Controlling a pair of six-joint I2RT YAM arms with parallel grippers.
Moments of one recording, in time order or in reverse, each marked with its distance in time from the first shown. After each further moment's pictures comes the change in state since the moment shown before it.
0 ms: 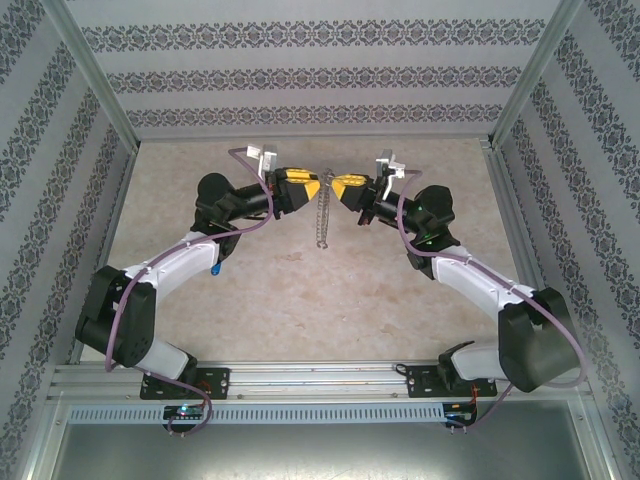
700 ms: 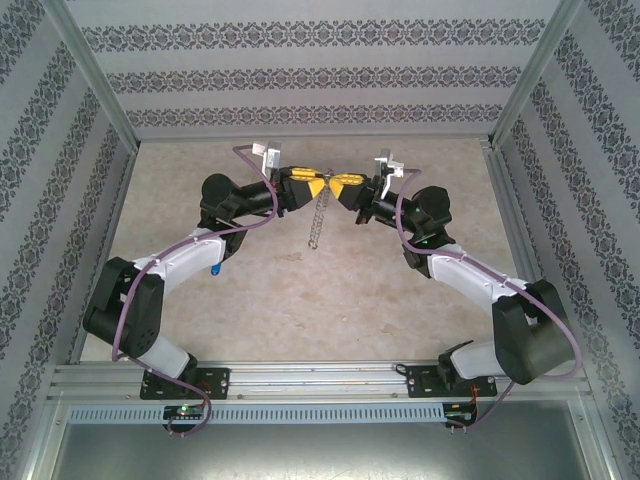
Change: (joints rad) left arm -0.021 0.059 0.032 0.106 0.026 -0.097; right arm 0.011 0.039 0.000 0.091 -0.005 0.061
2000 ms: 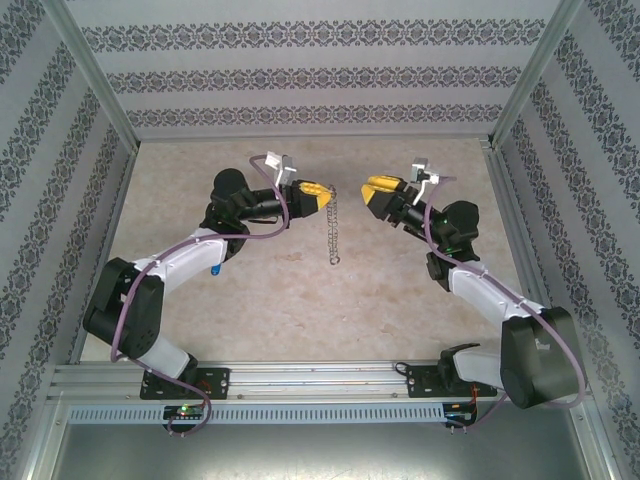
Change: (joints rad) left arm -0.020 -0.008 0.009 -0.275 0.071 0.457; right arm -0.184 -0.138 -0.174 -0.015 -0.004 0.120
